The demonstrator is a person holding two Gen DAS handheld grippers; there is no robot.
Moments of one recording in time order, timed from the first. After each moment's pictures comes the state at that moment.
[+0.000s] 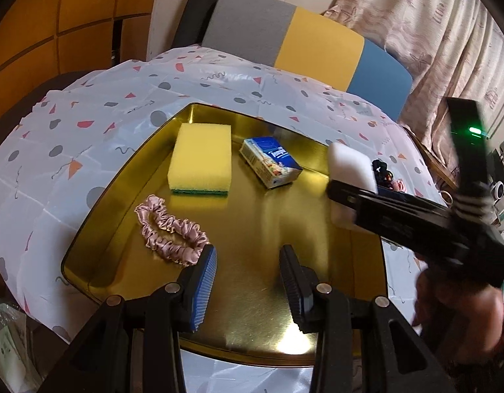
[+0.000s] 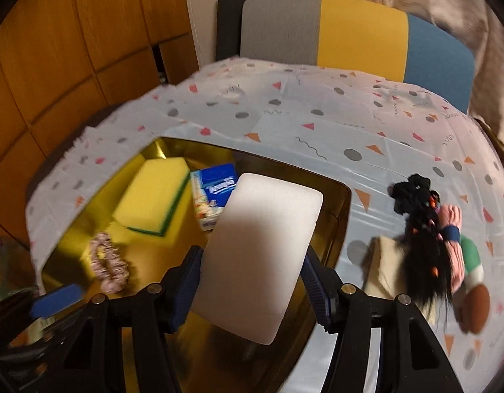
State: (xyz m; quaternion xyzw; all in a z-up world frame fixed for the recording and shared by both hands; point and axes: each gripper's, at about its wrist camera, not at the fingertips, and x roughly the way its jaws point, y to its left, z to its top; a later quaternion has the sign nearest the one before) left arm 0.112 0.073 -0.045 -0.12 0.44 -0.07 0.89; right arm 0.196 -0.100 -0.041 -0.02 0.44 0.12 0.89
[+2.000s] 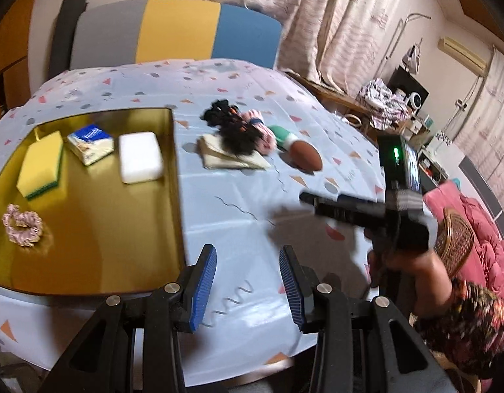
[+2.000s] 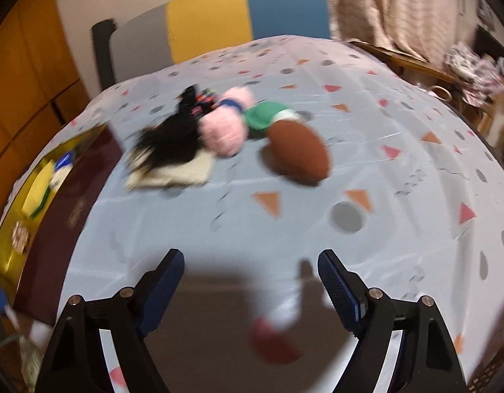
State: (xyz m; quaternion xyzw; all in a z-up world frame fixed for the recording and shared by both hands) left arm 0.023 -0.075 -0.037 -0.01 0.42 -0.30 0.85; right arm 0.056 -0.331 -0.092 0.11 0.42 -0.08 0.90
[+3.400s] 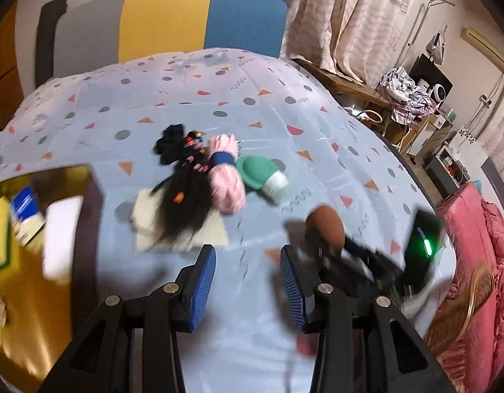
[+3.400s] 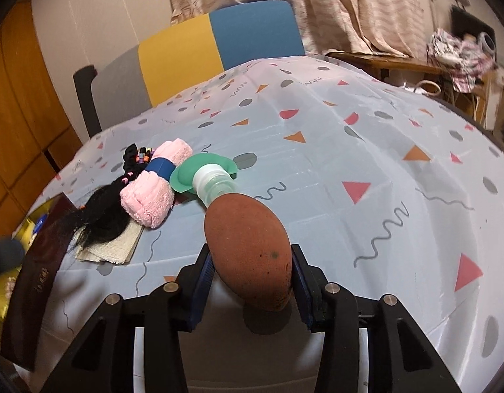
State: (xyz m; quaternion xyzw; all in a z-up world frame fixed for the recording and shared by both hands) left arm 0.132 -0.230 -0.020 0.02 0.46 -0.26 0.85; right arm 0.087 -0.415 -0.108 0.17 0.35 -0.09 0.92
